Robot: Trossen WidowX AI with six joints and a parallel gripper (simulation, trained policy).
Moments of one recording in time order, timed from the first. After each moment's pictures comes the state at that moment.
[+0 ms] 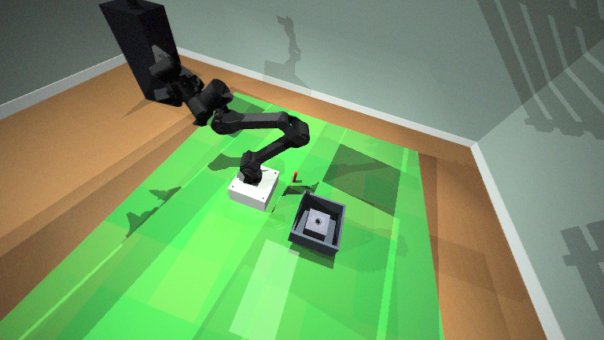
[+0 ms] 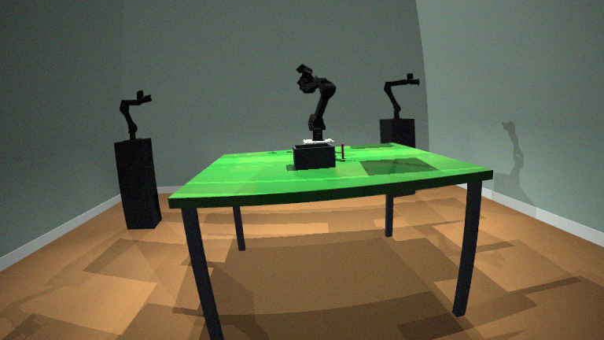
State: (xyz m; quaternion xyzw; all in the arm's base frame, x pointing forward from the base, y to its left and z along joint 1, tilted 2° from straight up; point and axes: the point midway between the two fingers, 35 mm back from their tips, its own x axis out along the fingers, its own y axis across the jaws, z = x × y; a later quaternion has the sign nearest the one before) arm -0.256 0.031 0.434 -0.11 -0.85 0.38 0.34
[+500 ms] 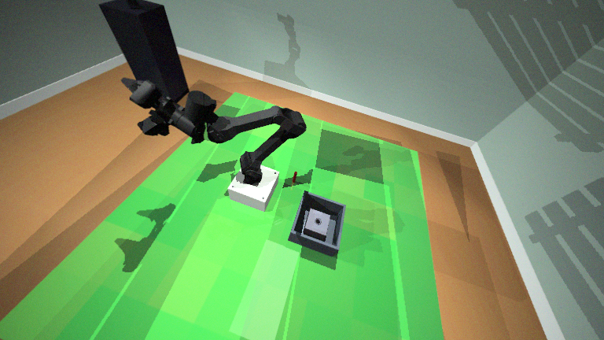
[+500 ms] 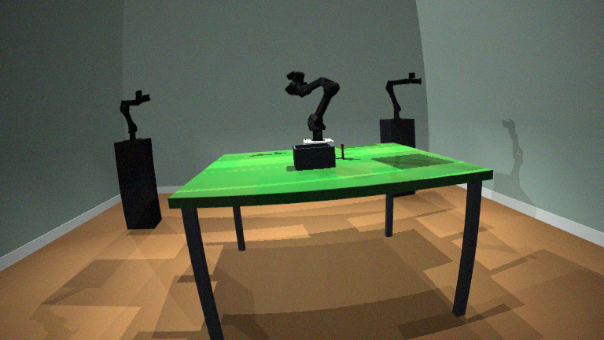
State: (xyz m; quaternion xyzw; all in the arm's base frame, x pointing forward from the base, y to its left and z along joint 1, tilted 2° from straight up) arm -0.291 -0.056 0.375 -0.01 -0.86 0.49 0.17
